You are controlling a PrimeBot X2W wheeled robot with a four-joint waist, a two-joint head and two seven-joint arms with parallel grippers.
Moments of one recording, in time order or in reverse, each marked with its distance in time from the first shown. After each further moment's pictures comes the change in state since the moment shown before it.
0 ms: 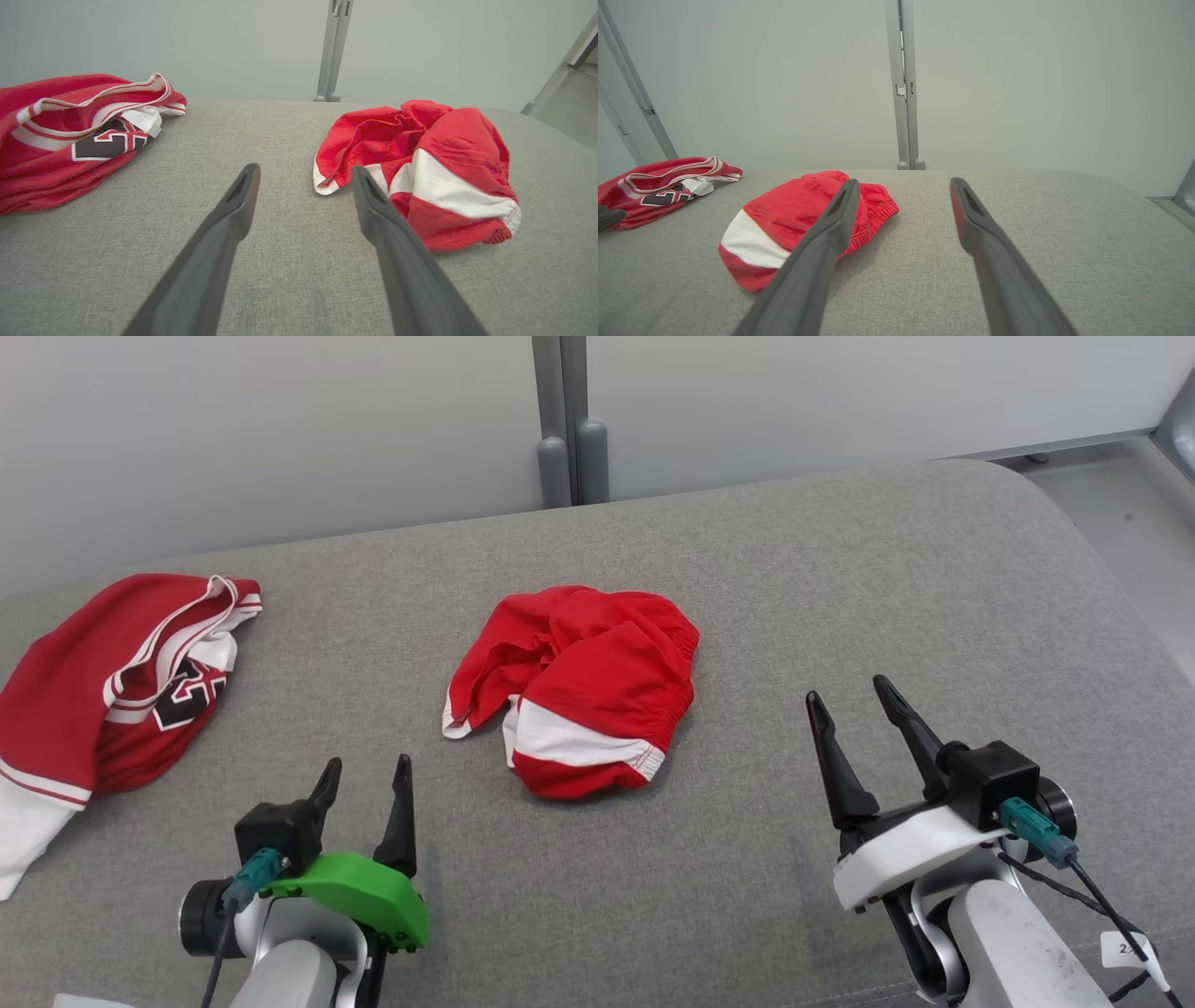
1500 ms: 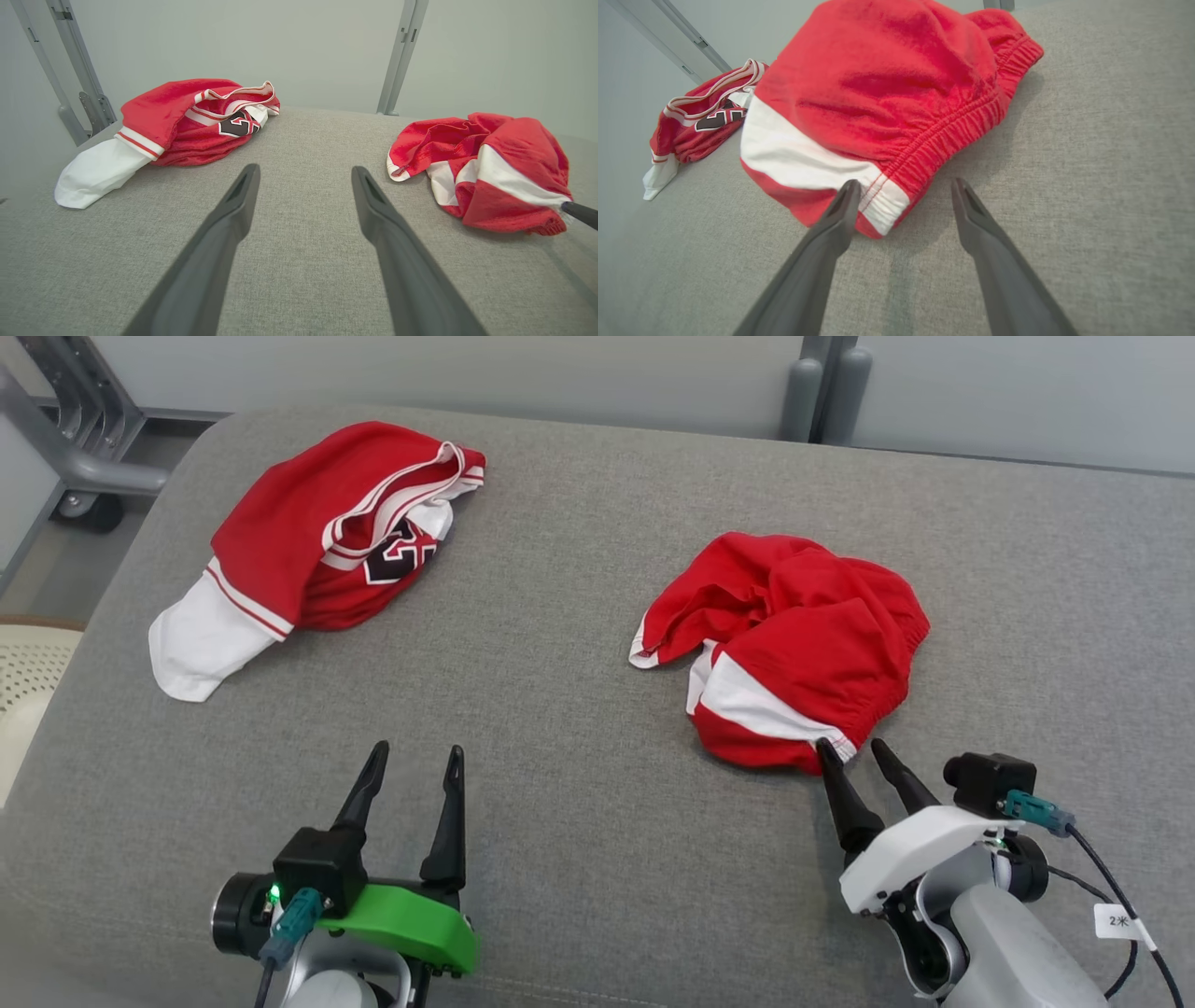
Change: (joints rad) left arm 0.137 -0.034 0.010 -0.297 0.149 0.006 -0.003; right arm -0.098 0.012 -0.011 0.364 0.285 0.077 0.033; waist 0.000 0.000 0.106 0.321
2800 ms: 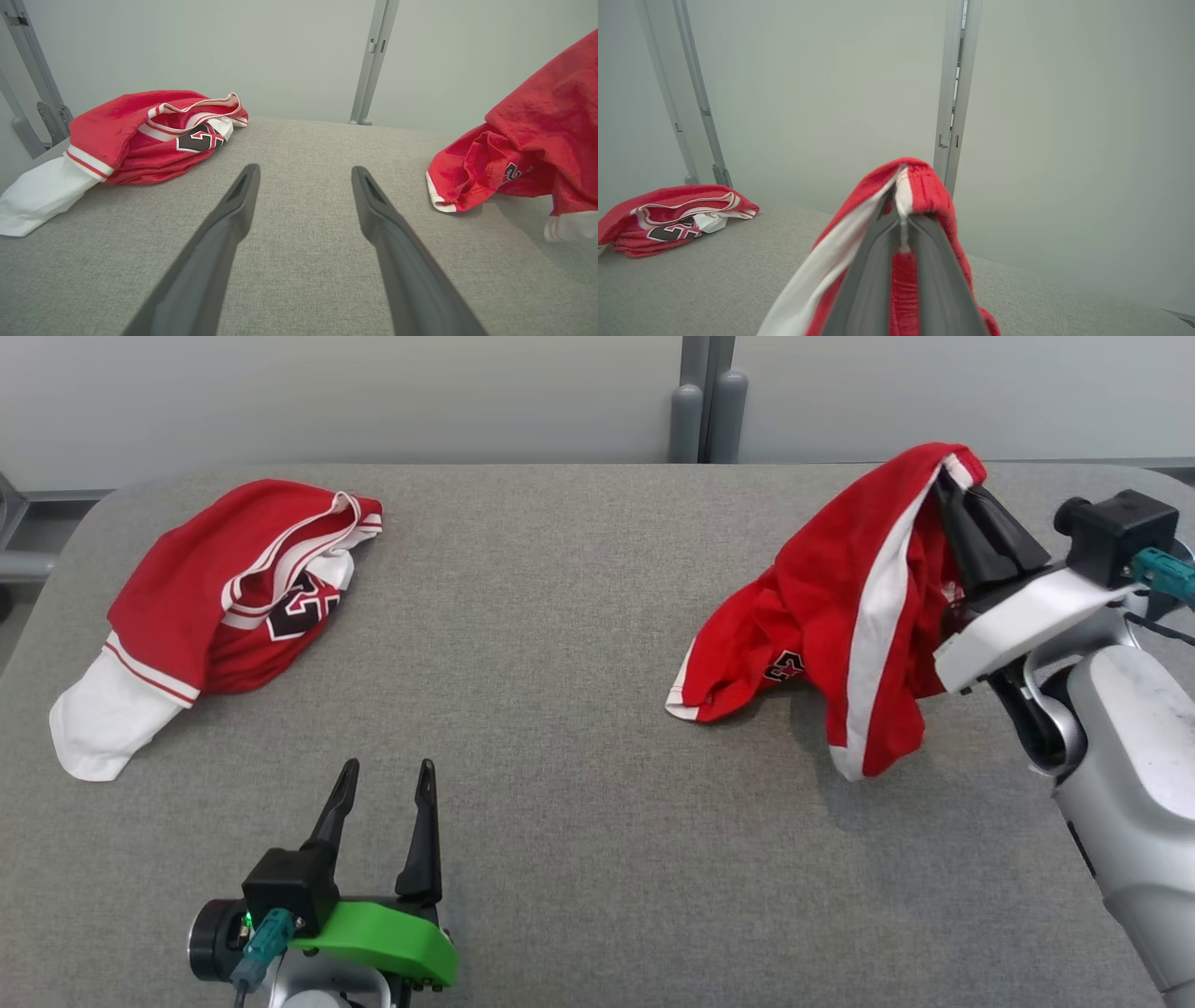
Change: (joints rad) left arm 0.052 -0.006 0.066 -0.031 -0.001 0.000 0.000; right arm -0.320 -0.270 0.093 -0.187 -0.073 0.024 0.011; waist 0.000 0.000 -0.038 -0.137
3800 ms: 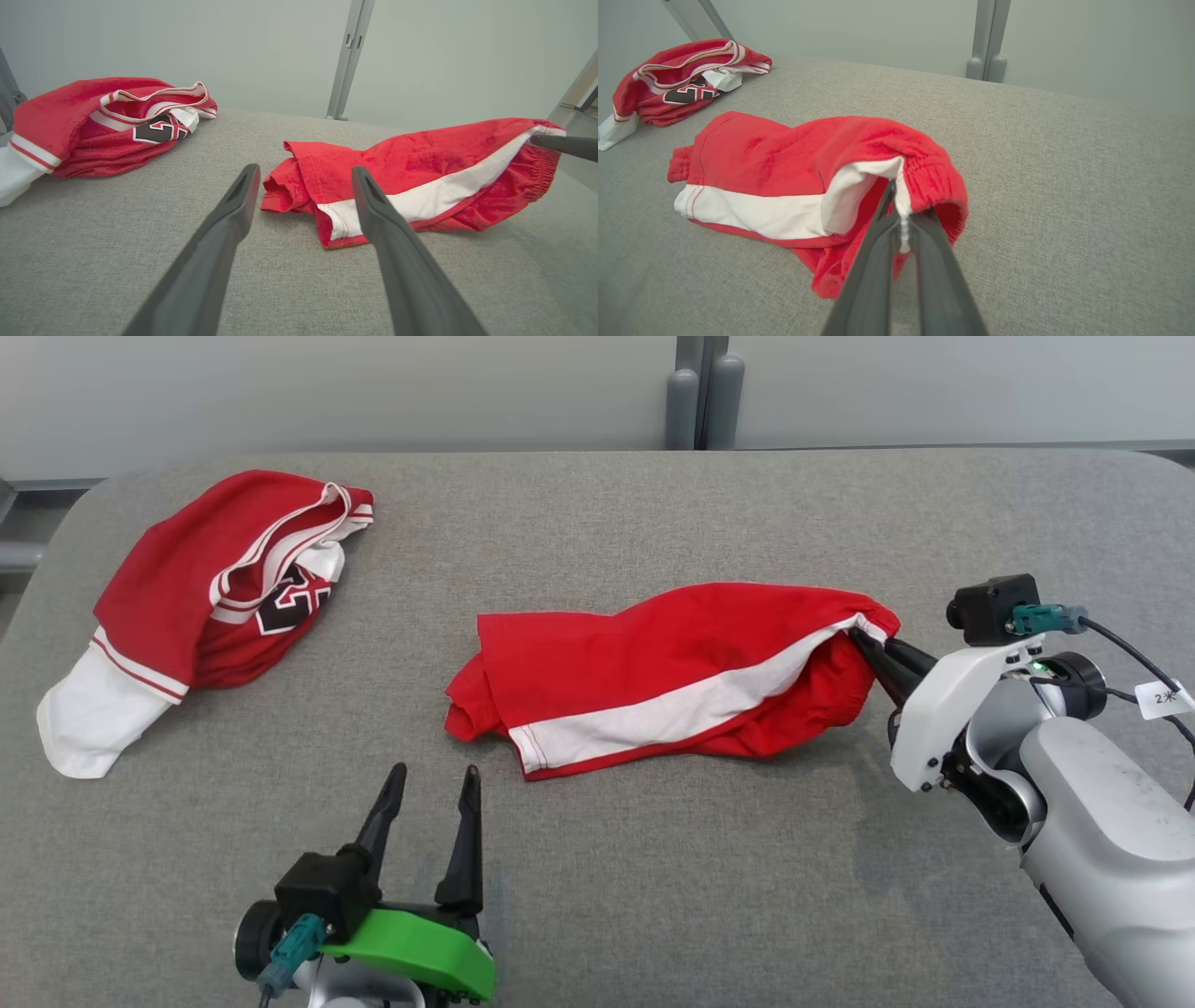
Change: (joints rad) left arm 0.003 -0.001 -0.068 -0.031 -0.049 -0.001 0.000; right arm 0.027 -0.008 0.199 0.117 0.199 0.001 0.313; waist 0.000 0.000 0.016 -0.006
